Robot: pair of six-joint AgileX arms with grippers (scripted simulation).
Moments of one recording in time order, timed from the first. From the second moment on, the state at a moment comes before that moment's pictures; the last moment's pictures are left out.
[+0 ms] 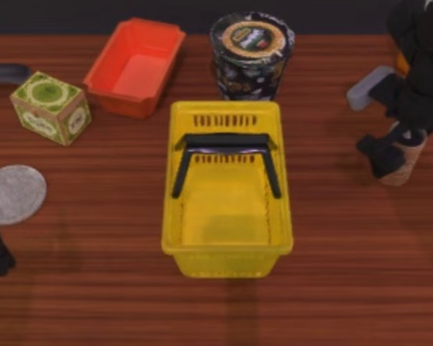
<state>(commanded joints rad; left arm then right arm) 0.00 0.00 0.00 0.00 0.00 0.00 0.16 2.29 1.77 -1.05 0.00 -0.58</state>
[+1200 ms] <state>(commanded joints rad) 0.00 0.00 0.00 0.00 0.00 0.00 0.16 2.29 1.77 -1.05 0.00 -0.58</state>
